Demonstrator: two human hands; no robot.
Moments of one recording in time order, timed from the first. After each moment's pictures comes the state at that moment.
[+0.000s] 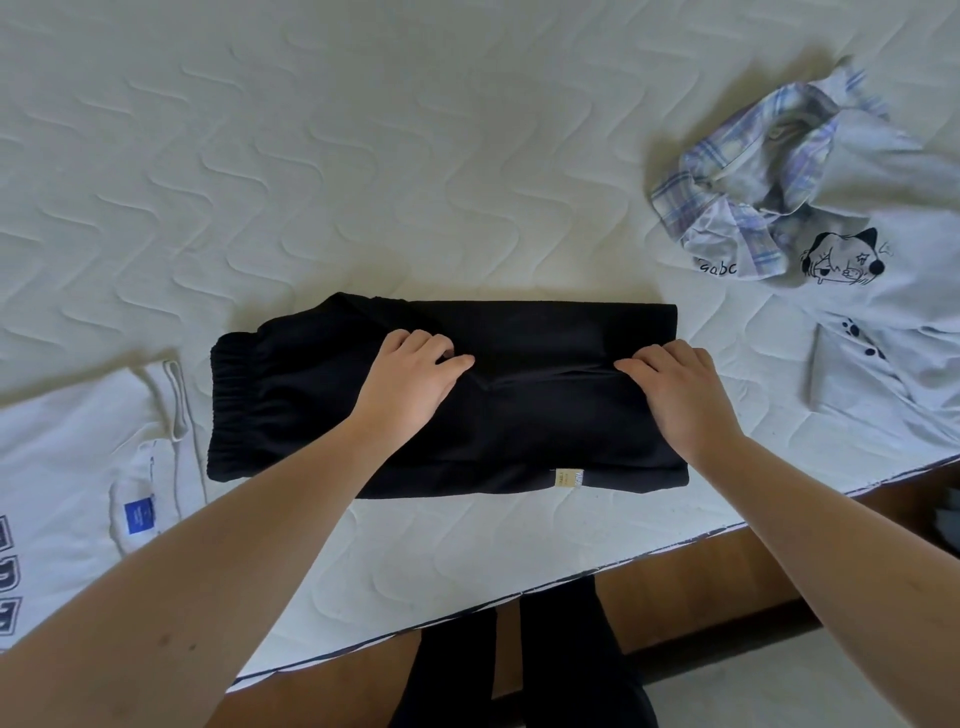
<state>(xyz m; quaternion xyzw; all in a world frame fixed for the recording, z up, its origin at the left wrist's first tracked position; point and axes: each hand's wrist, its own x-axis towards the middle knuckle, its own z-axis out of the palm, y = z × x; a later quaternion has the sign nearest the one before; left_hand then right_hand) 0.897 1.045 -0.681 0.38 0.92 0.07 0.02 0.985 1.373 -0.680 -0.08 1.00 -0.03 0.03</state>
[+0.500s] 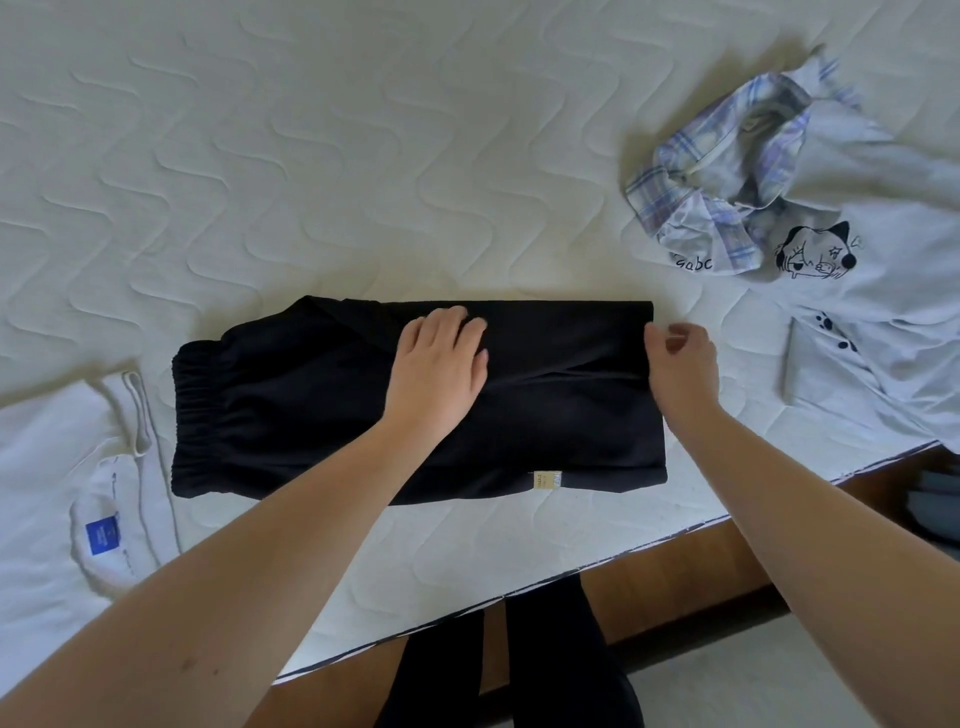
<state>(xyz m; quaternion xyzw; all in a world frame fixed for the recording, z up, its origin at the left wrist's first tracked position) 0.903 1.109 -0.690 0.28 0.96 0.08 0.02 0.959 1.383 -0.686 0.44 0.81 -0.39 0.07</state>
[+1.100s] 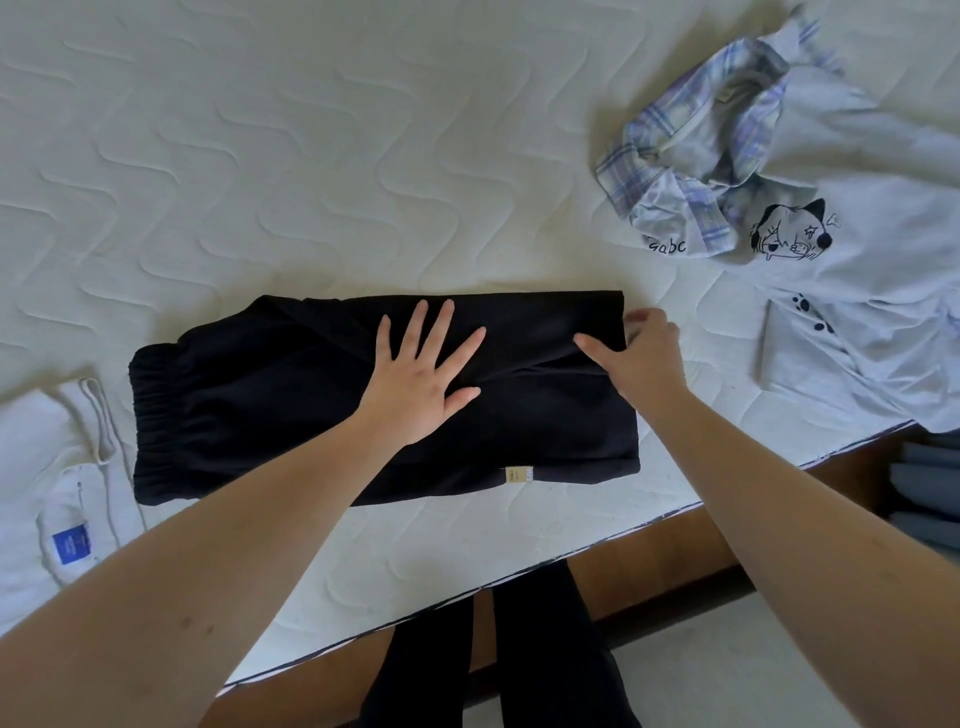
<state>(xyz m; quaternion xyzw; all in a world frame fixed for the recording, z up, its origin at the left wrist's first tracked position) 0.907 1.105 -0.731 0.36 0.92 -0.02 0.13 0.957 1.384 -0.684 0.39 0.85 -0.33 0.15</state>
